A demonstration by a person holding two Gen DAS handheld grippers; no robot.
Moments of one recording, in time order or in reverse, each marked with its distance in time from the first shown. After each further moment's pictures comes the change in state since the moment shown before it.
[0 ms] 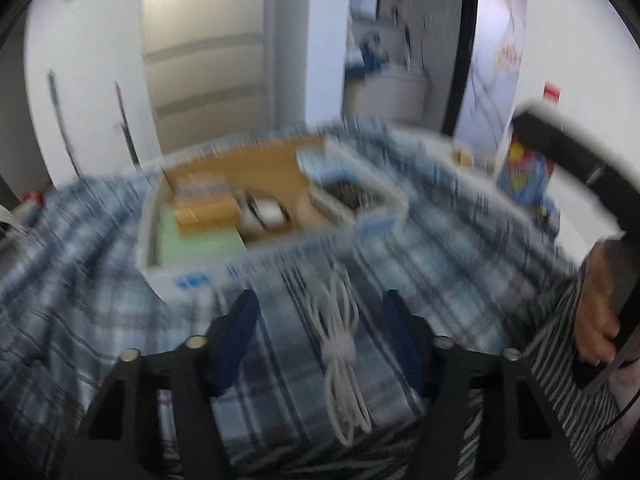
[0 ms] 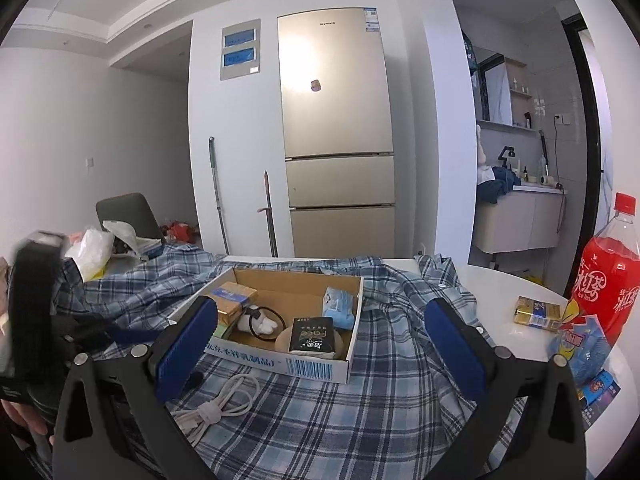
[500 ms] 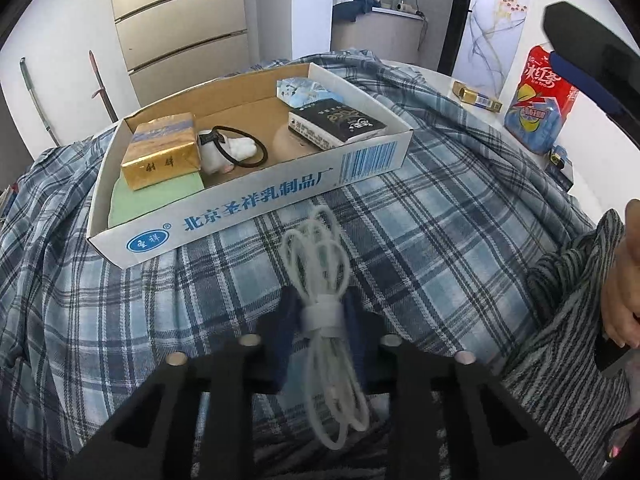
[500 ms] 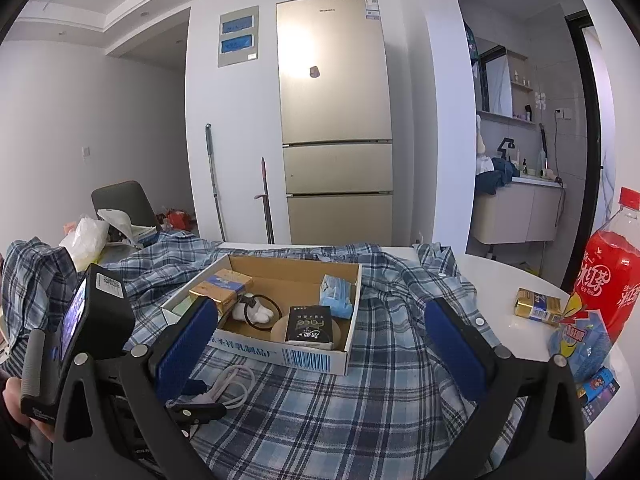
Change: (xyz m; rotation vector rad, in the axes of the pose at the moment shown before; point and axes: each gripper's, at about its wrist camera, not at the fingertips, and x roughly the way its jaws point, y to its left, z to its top) left arm 0.038 -0.010 -0.007 0.039 0.179 -0.009; right arm 0.009 0.000 -0.003 -0.004 0.048 -0.011
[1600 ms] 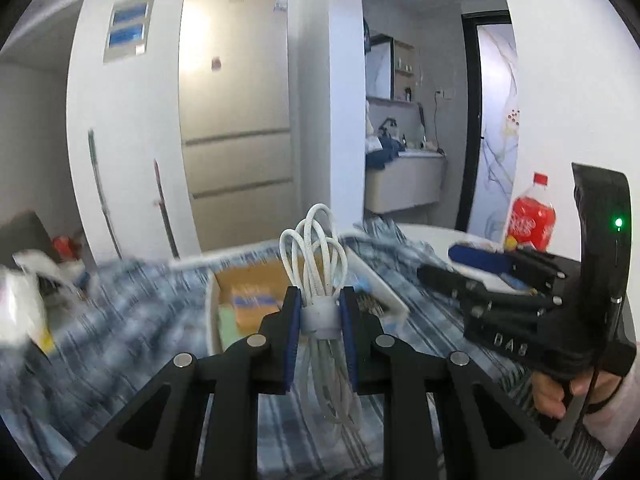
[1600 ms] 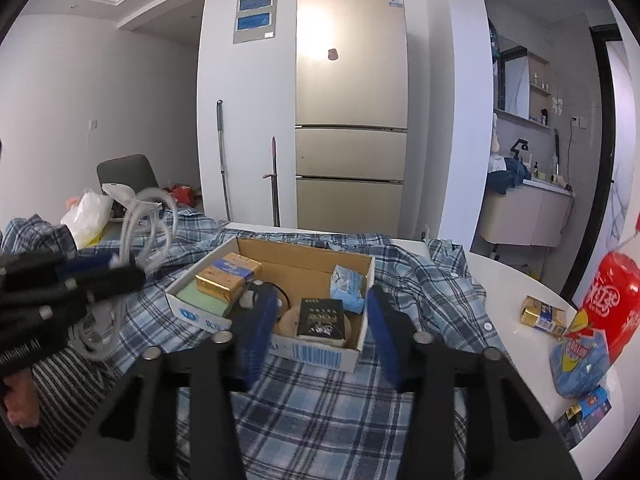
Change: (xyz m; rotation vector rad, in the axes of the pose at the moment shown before) left arm -0.148 -0.001 0.015 -0.043 -0.553 0.143; right arm 0.013 0.019 0.014 -0.067 0.072 0.019
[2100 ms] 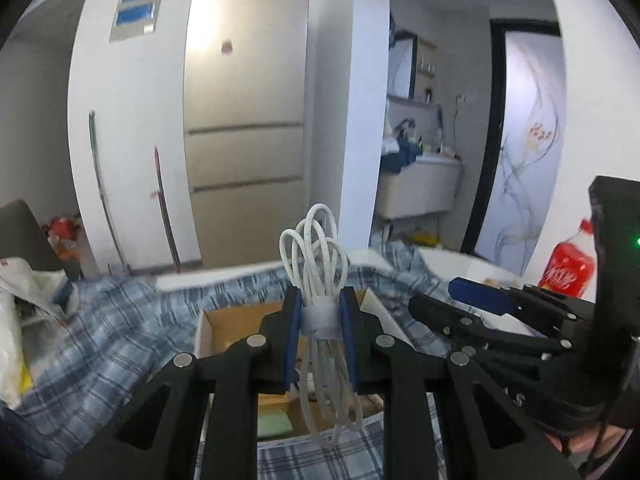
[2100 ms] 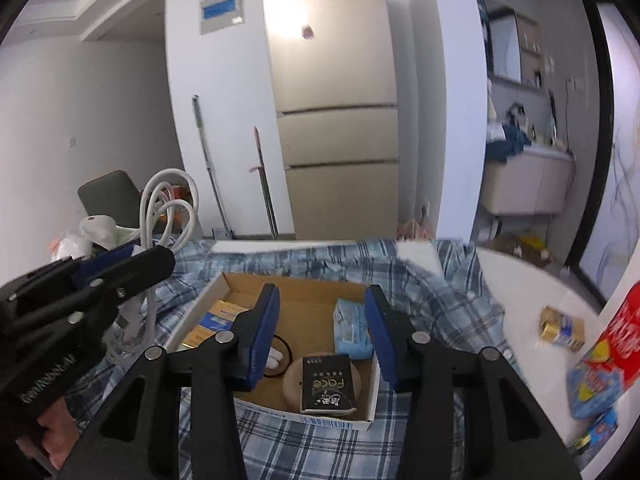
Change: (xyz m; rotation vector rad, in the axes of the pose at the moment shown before) left arm 0.103 0.023 0.051 -0.090 0.075 0.004; right arm 0.071 -0.017 0.061 0.127 0.117 -0.011
